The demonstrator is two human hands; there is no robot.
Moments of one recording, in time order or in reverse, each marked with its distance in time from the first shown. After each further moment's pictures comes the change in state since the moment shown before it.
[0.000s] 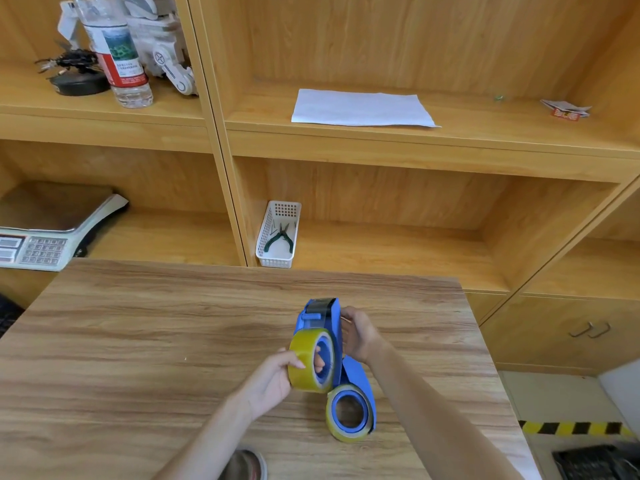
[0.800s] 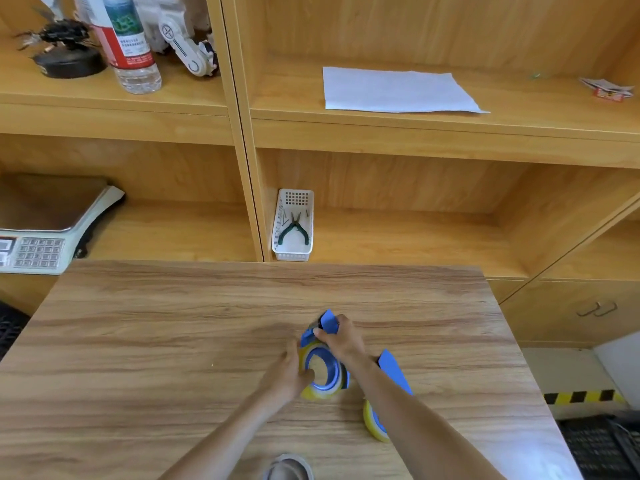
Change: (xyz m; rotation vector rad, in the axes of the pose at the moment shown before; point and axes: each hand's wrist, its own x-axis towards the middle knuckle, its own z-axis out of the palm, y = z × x) left_hand 0.027 0.022 -0.082 1.378 0.317 -0.007; right_hand 0.053 0.052 0.080 -0.978 0.335 -0.256
